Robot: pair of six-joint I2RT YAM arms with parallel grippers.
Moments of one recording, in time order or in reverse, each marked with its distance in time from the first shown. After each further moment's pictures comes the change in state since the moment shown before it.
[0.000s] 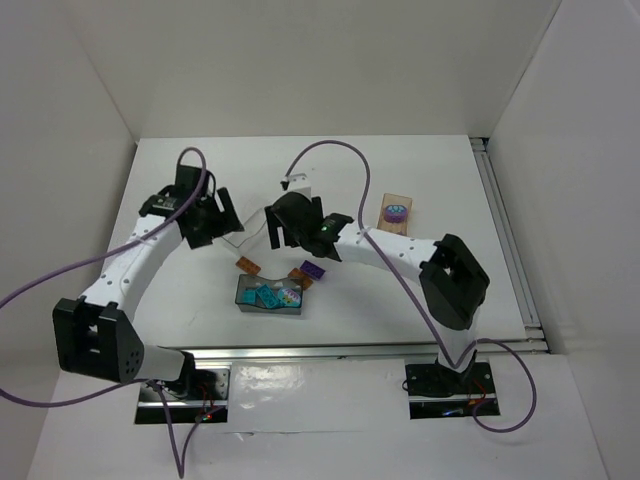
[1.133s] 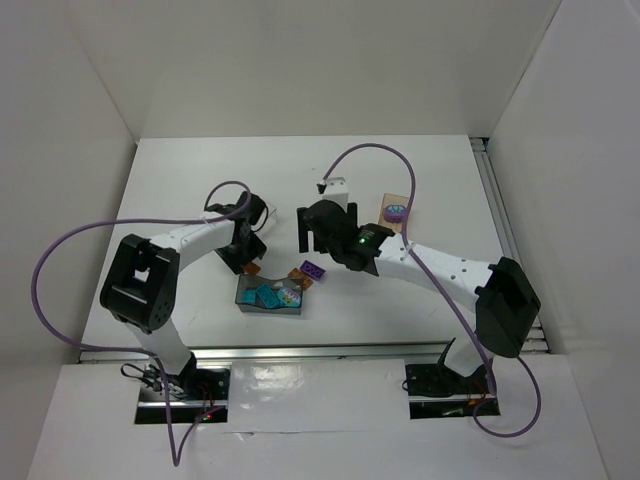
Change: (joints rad) left arm -0.230 0.341 -0.127 0.070 -0.200 -0.606; right arm -0.013 -0.317 -0.237 -0.064 0.104 0.075
